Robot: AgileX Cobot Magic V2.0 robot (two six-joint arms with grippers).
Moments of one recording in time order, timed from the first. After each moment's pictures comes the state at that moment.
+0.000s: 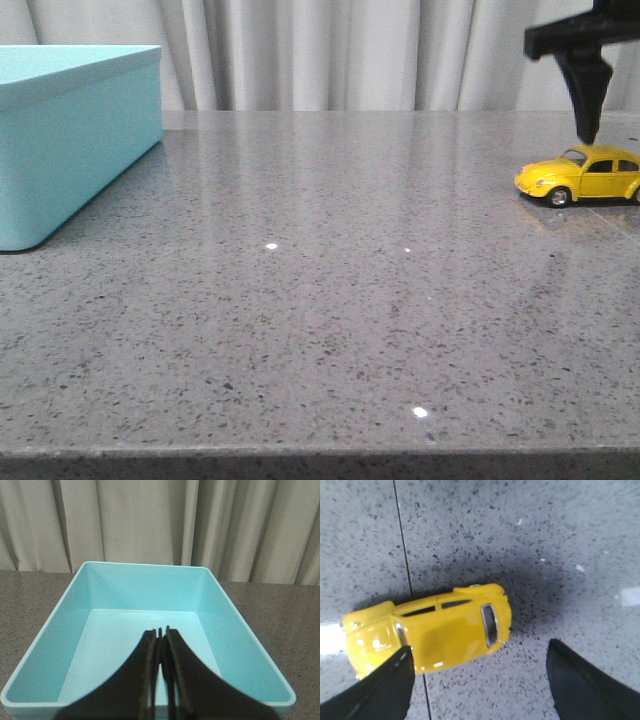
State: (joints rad) left arm -0.04 0.43 -0.43 -0.19 0.14 0.05; right arm 0.25 1.73 -1.54 -0.21 1.22 0.42
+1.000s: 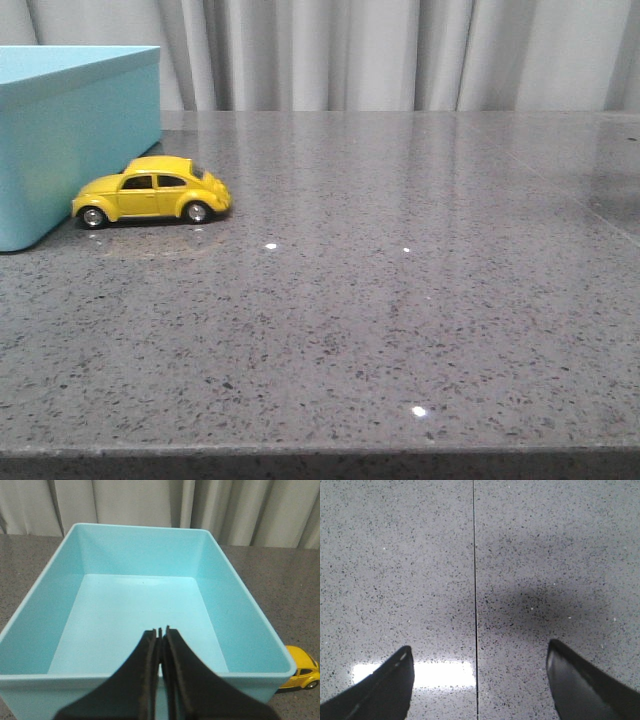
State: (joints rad) left arm -0.04 0.52 -0.49 -0.19 0.26 0.05; right arm 0.29 1.39 -1.52 -0.11 1.24 0.35
